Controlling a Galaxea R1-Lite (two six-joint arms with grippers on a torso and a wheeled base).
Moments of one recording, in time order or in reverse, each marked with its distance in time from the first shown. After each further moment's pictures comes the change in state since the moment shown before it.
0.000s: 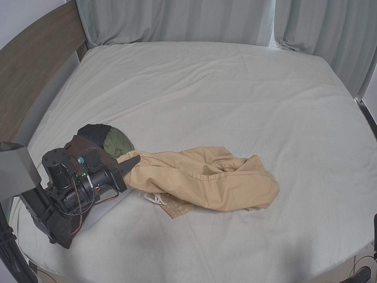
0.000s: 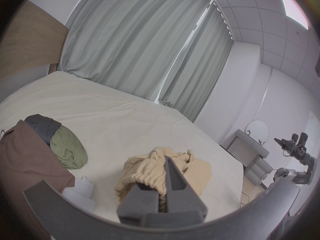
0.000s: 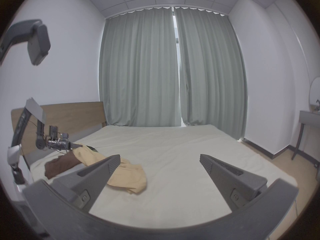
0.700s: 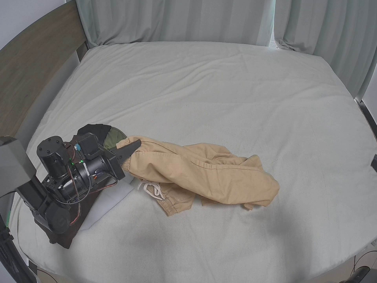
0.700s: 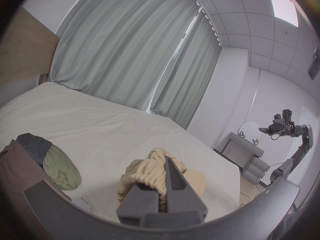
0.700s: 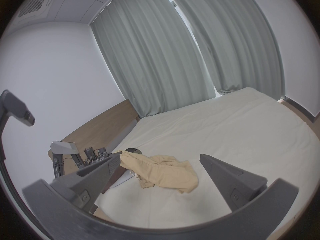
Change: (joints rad) left arm 0.013 -0.031 -0.085 0.000 -0.076 -0.006; right arm 0.166 0.587 -0.369 -0.014 0.219 0.282
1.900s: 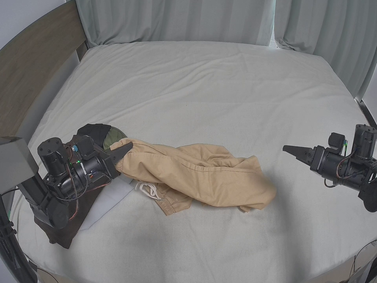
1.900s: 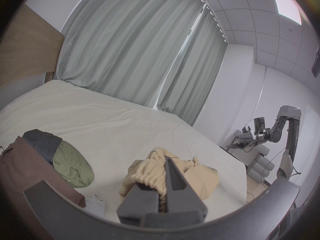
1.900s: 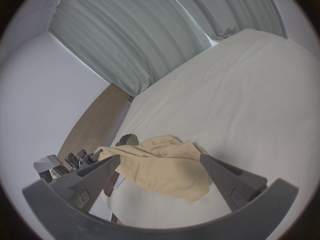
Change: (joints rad) left arm 0.084 0.061 -0.024 0.002 -0.038 0.019; right arm -0.011 0.945 0.019 -0.719 0.163 0.218
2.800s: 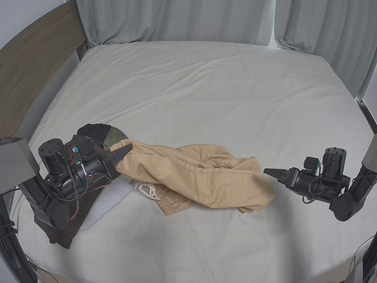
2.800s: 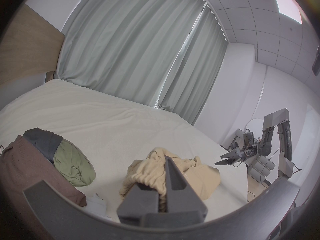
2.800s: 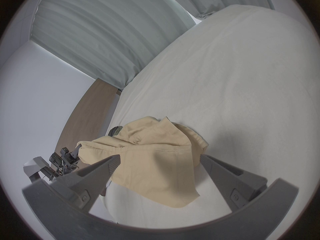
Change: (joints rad) left arm 0.005 0.013 0.000 0.000 0.001 0.008; right arm 0.008 0.385 0.038 -0.300 0.002 0.078
